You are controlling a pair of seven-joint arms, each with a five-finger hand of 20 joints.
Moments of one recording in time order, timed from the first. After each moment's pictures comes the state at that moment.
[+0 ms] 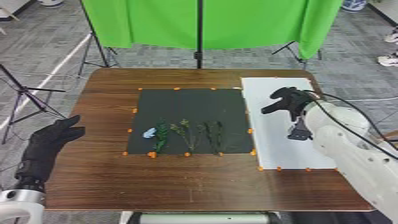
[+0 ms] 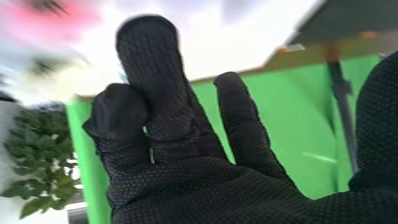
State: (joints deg) left arm 134.7 -57.1 -108.5 -121.1 59.6 11.4 9.0; right arm -75.8 -43.6 65.5 -100.7 -114.5 -20.0 28.0
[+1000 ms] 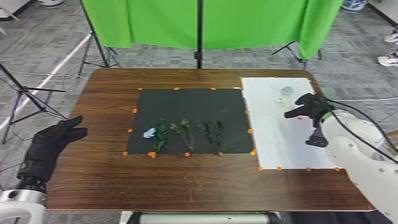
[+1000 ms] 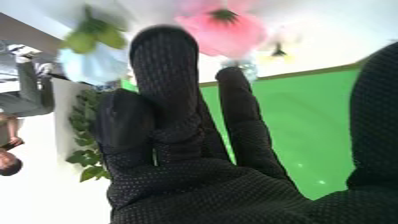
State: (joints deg) left arm 134.6 -57.4 -108.5 -121.1 60.4 10.0 8.4; right arm -82.3 -41.0 70.5 -98.7 -118.2 -13.8 31.7
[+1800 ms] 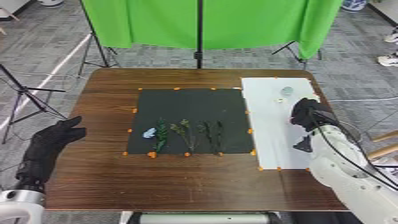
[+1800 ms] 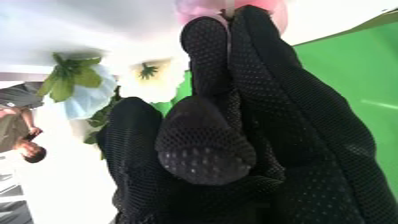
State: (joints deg) left arm 134.8 -57.7 -109.2 -121.1 60.3 9.5 8.1; right arm -84.9 -40.6 63.3 -97.9 -119.6 9.2 32.2
